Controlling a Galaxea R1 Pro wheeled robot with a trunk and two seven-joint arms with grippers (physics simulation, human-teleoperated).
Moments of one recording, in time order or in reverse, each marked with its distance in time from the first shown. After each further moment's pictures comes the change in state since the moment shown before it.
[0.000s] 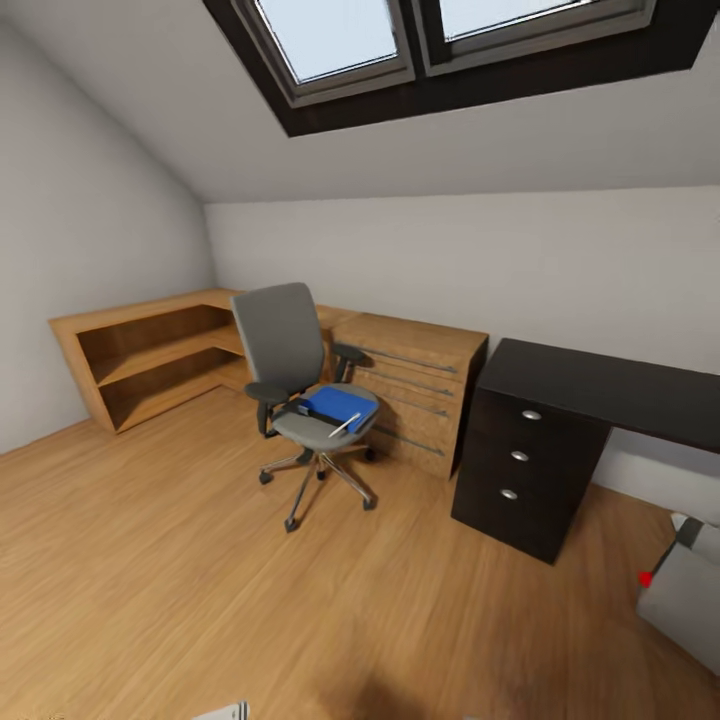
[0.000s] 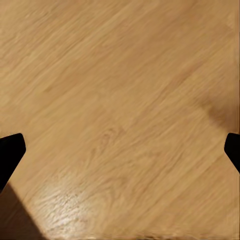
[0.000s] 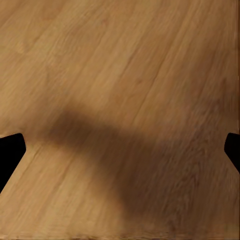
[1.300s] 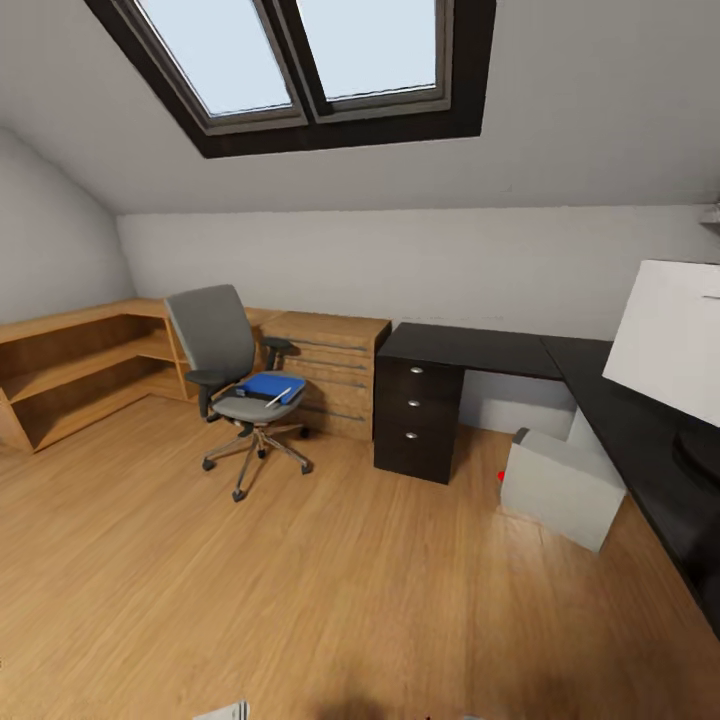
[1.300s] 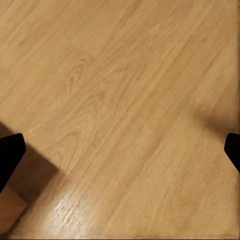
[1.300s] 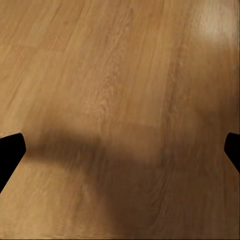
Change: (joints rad) left arm 0.000 0.000 0.000 0.000 0.001 0.001 0.000; right arm 0.000 0.001 0.002 0.001 -0.002 -0.025 0.001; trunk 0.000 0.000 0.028
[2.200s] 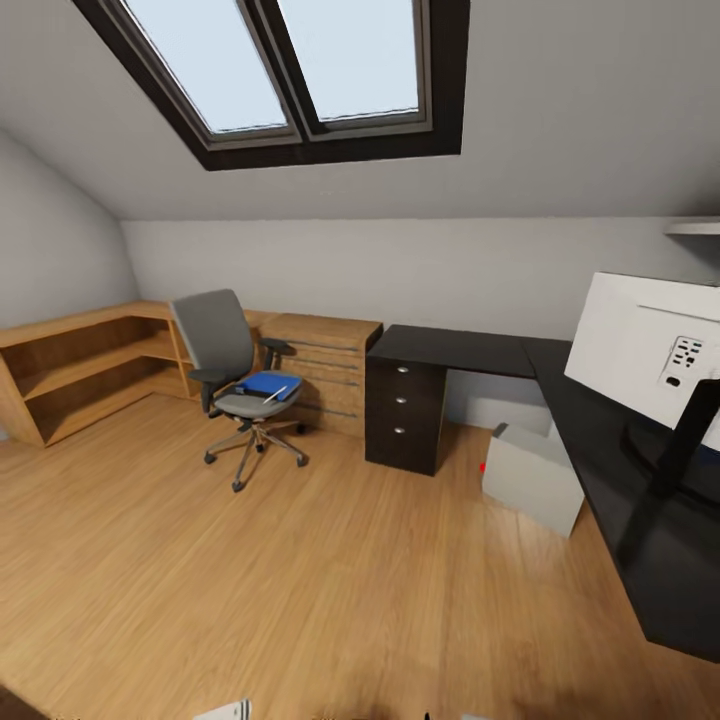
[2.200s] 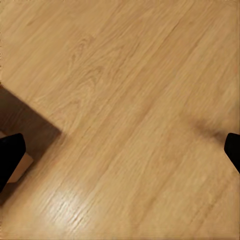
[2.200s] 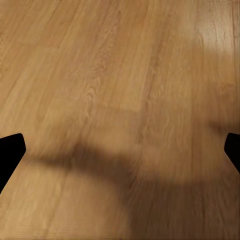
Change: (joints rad) left arm 0.000 -0.011 0.005 -0.007 0.002 -0.001 0.011; right arm 0.000 0.000 0.011 0.000 0.000 -0.029 0.000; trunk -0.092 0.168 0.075
